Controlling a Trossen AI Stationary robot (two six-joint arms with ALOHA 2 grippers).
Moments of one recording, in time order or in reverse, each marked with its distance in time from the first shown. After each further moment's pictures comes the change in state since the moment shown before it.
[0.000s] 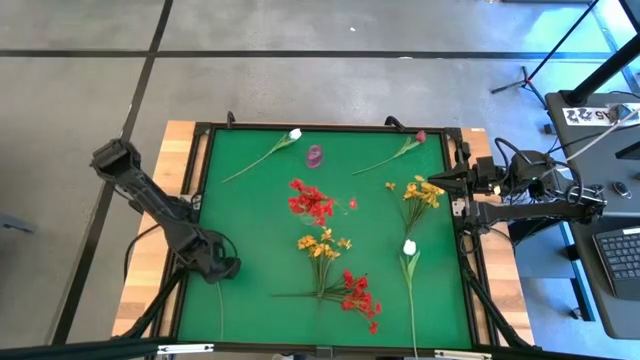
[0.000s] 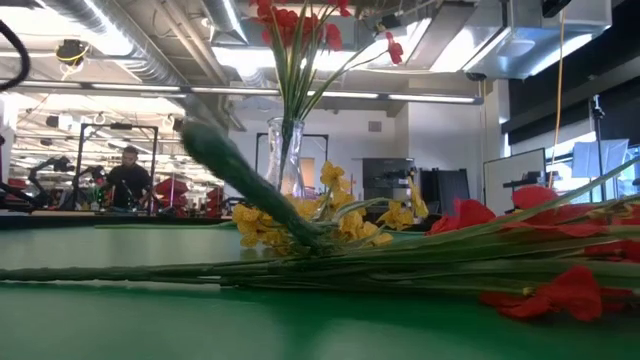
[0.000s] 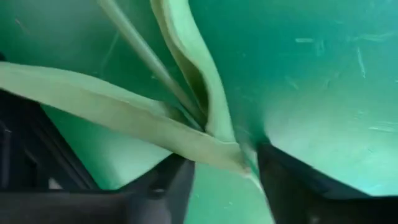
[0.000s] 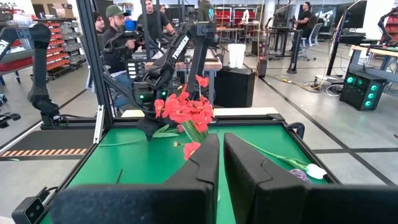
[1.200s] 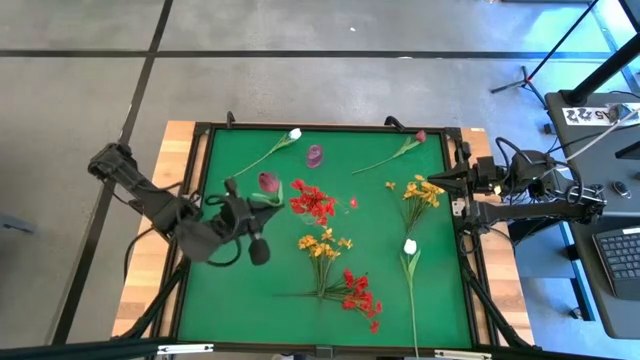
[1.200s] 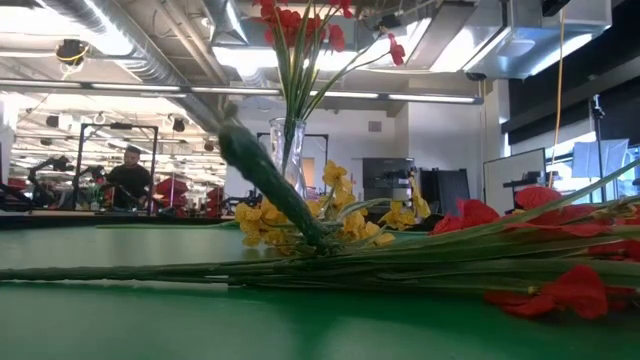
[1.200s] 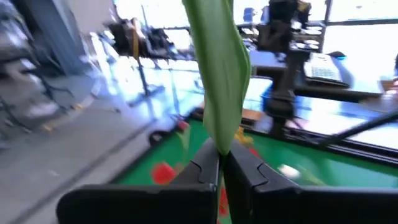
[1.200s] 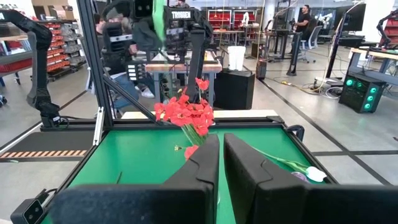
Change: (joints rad) left arm 0.164 0.004 0.787 0.283 -1.304 1.949; right arm 0.000 0.000 0.000 0.008 0.000 -0.004
